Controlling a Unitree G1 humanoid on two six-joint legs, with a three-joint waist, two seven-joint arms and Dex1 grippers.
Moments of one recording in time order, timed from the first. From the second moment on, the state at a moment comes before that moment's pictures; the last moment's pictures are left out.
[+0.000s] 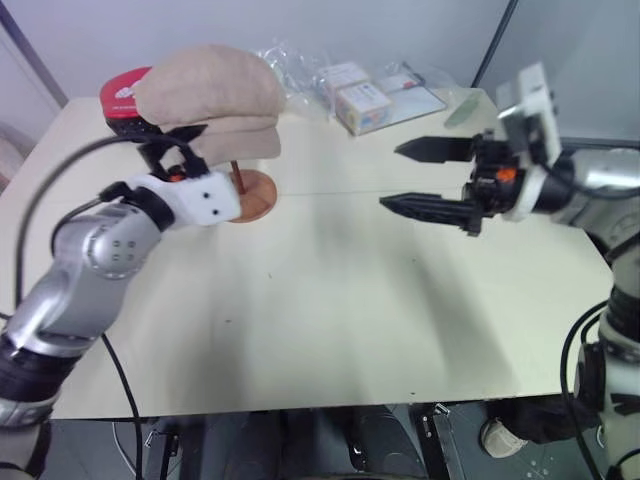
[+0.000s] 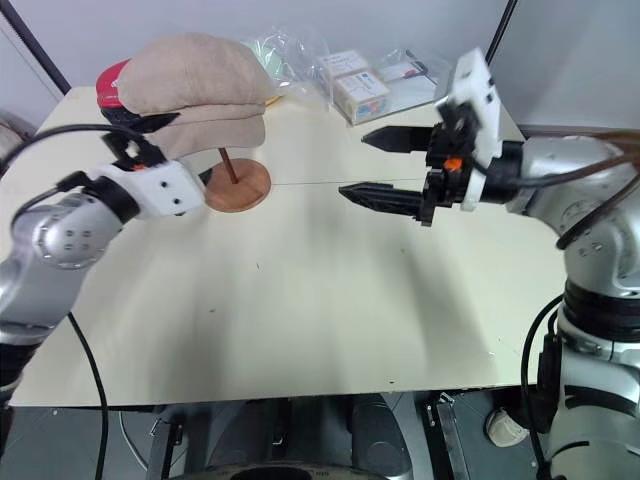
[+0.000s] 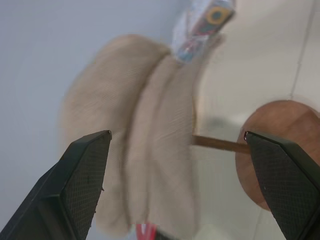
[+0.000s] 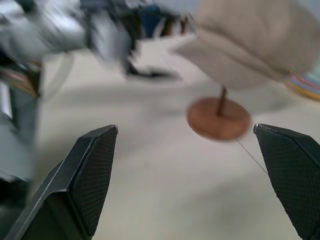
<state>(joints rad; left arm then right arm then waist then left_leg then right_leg) -0.52 0.91 -0.24 -0.29 0.39 0.22 -0.37 -0.84 -0.78 -0.24 -0.36 0.81 1.10 0.93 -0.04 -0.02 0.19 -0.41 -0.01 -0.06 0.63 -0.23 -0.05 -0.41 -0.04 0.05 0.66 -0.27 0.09</state>
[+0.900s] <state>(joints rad) -0.57 1.00 0.03 0.37 0.16 -0.82 -0.47 -0.84 -0.84 -0.20 -0.31 0.90 1.05 0.85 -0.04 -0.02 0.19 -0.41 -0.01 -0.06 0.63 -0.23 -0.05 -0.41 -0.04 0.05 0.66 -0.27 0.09</state>
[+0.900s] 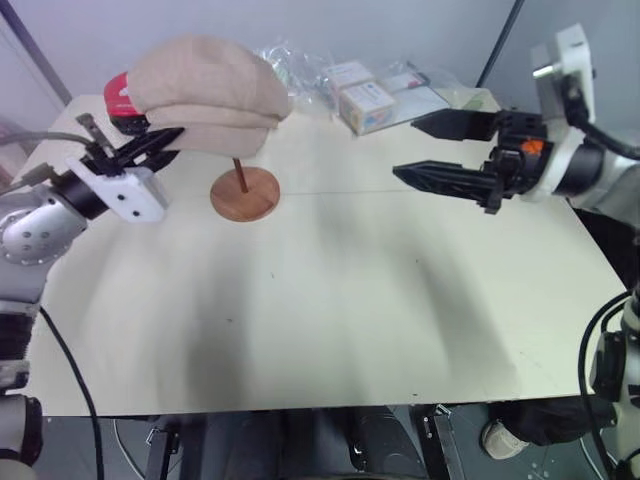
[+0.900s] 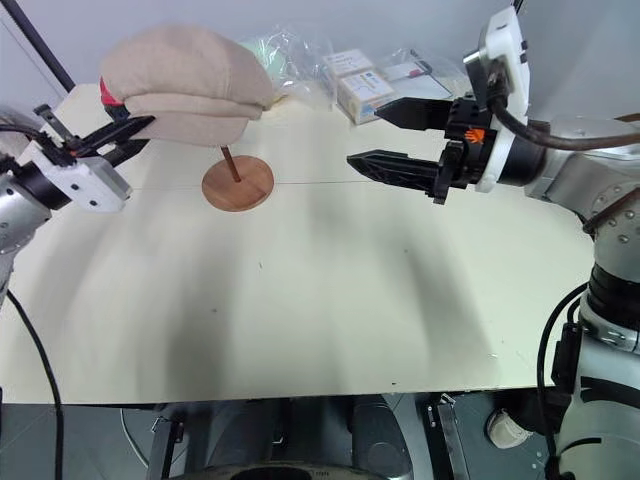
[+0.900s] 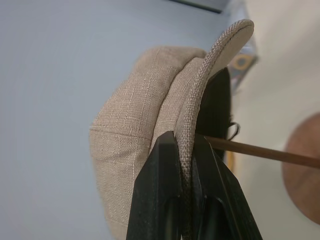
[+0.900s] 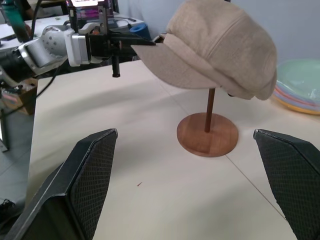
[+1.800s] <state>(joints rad) 0.07 1.08 0.41 -0.18 -0.43 0.08 -0.74 -0.77 -0.89 -0.13 -0.19 0.76 0.91 0.91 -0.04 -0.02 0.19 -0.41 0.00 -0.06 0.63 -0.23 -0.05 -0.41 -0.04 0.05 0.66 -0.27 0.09</state>
